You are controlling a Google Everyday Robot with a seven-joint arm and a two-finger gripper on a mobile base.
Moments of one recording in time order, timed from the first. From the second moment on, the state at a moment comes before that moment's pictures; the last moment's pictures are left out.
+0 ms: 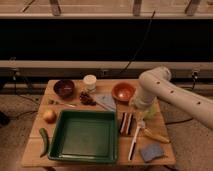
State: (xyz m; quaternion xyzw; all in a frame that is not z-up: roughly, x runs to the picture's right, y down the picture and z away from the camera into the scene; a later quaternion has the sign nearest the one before) arm 0.156 0.138 0.762 -0.32 -0.13 -0.12 0.93
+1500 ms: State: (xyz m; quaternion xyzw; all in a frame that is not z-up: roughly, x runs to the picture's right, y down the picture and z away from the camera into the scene) arm 0.133 0.178 0.809 -0.31 -0.20 -0.26 0.89
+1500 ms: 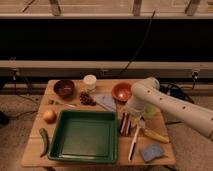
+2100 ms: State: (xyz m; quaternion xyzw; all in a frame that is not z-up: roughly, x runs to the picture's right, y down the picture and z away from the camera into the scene) arm 0.128 0.174 0.821 -0.30 -0.20 -0.32 0.88
